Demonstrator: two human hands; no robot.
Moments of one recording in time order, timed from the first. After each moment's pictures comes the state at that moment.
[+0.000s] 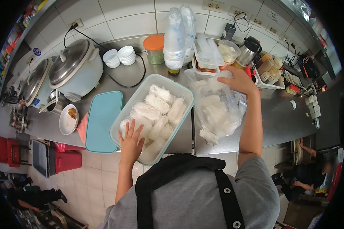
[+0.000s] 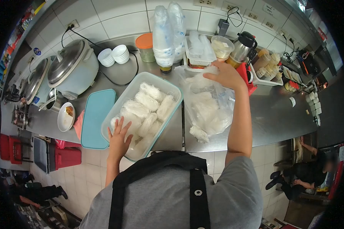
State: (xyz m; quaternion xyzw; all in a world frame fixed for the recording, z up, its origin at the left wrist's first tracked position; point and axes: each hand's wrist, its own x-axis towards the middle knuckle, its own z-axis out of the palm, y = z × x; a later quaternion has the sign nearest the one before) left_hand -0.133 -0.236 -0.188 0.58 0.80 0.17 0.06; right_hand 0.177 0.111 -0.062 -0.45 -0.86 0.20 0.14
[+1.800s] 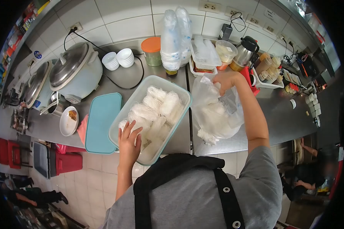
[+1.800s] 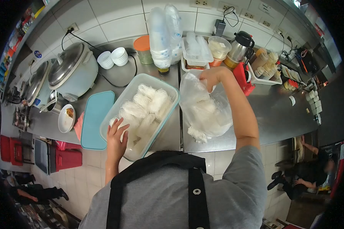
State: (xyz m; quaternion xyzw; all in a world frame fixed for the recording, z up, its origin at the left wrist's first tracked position) left_hand -0.121 -0.234 -0.169 0.58 0.75 0.30 0.01; right_hand 0.151 0.164 -0.079 -0.26 -0.91 0.16 -0.28
